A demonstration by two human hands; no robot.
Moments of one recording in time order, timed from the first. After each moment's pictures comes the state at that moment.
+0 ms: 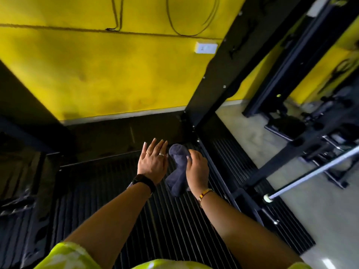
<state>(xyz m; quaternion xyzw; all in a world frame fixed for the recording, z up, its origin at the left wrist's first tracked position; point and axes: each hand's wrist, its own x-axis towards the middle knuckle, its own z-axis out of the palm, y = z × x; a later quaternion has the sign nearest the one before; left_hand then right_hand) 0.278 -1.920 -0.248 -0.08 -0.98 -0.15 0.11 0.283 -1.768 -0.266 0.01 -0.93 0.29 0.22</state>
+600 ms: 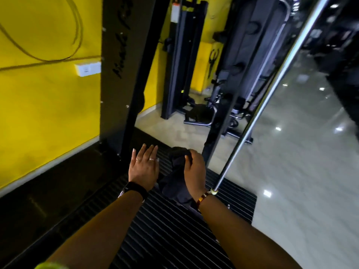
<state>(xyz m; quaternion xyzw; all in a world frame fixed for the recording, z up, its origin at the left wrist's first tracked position) 0.119 -1.680 -0.223 -0.34 -0.92 -0.16 0.14 0.222 -1.553 -0.205 -0.27 -0.83 0.34 0.34</state>
